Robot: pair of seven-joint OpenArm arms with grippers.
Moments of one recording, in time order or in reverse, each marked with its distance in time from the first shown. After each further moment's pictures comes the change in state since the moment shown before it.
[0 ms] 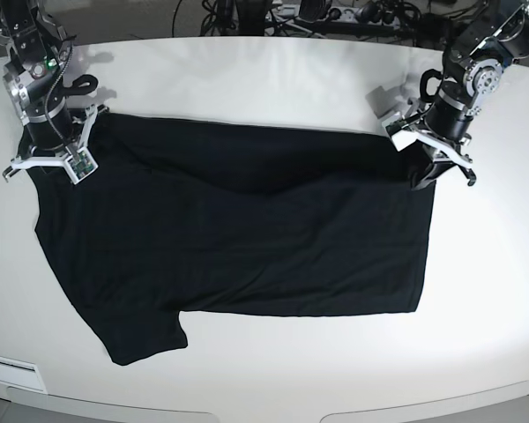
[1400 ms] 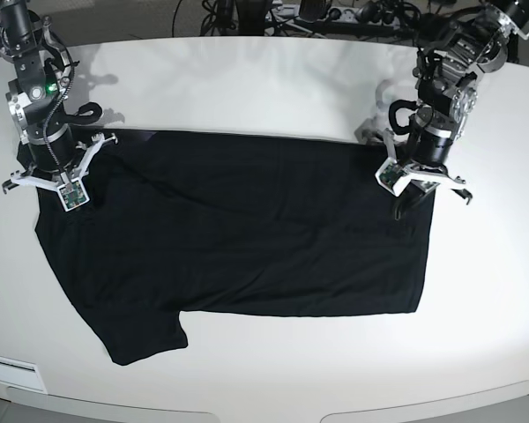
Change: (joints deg) left arm -8.7 9.4 0.0 -2.6 -19.4 0.6 0.3; right arm 5.6 -4.0 0.0 -2.7 9.7 -2.3 -2.8
